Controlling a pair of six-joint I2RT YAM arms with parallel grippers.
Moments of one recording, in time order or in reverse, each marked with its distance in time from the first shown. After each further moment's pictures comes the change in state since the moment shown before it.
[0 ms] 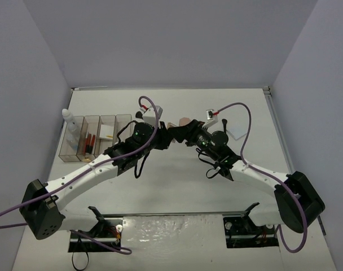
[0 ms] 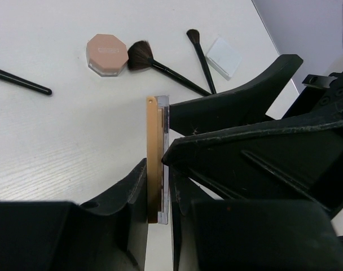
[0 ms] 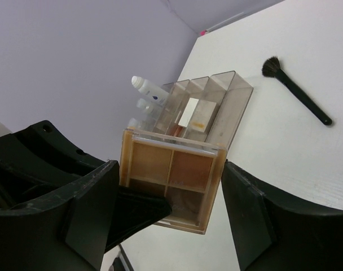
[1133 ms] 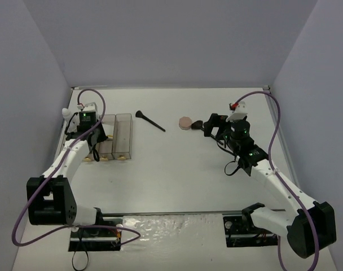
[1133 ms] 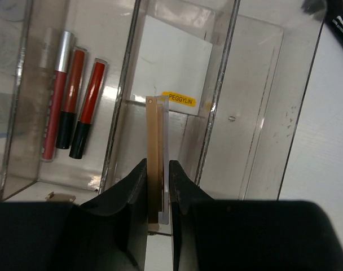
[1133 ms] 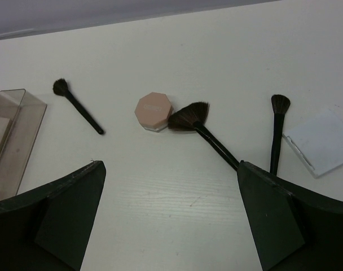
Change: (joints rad) left arm 0.787 0.081 -0.053 -0.270 0.035 0.262; right arm -0.251 -0.245 0.123 -0.676 0.259 -0.555
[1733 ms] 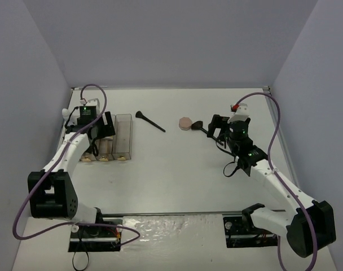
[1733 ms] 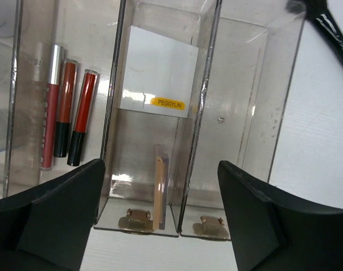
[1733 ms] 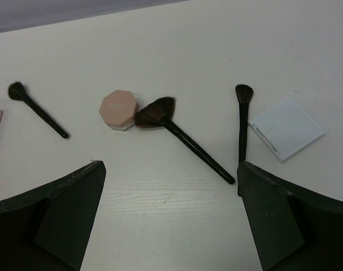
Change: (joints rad) left arm 0.003 0.088 0.104 -0.076 0.044 0.037; right arm -0.002 0.004 -0.008 -0.029 0.109 -0.017
